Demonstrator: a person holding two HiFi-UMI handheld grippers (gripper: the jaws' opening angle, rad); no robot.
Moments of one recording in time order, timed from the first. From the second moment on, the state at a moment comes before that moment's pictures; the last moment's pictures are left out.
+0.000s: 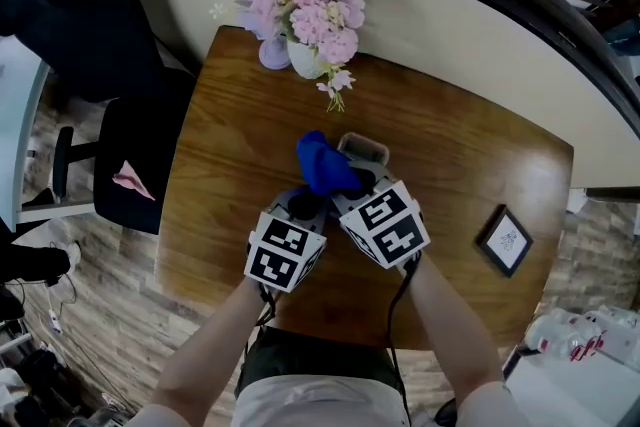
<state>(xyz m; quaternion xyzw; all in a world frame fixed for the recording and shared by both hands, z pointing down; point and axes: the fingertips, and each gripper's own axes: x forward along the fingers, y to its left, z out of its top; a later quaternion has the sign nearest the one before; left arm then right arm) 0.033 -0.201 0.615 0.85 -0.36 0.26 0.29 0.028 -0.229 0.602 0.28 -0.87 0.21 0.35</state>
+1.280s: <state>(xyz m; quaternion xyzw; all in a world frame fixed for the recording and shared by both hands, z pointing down) 0.023 -0.195 0.618 0.85 -0.36 0.24 0.31 0.038 -0.211 0.599 0.32 -0.85 0.29 0.30</state>
